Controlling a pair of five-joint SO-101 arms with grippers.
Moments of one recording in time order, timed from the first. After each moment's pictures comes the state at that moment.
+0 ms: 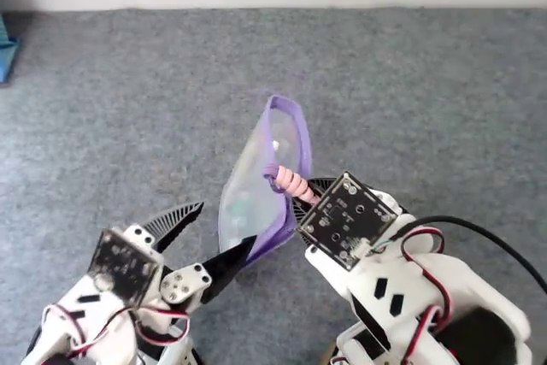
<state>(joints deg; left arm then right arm) 26.2 -97.2 50.9 80.1 0.7 -34.3 -65.0 17.4 85.8 23.3</state>
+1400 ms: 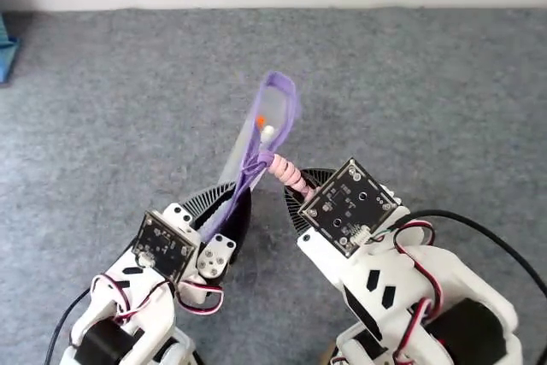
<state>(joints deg) 30.3 -97.9 69.5 57.3 0.1 -34.6 -65.0 20.0 80.3 18.9</state>
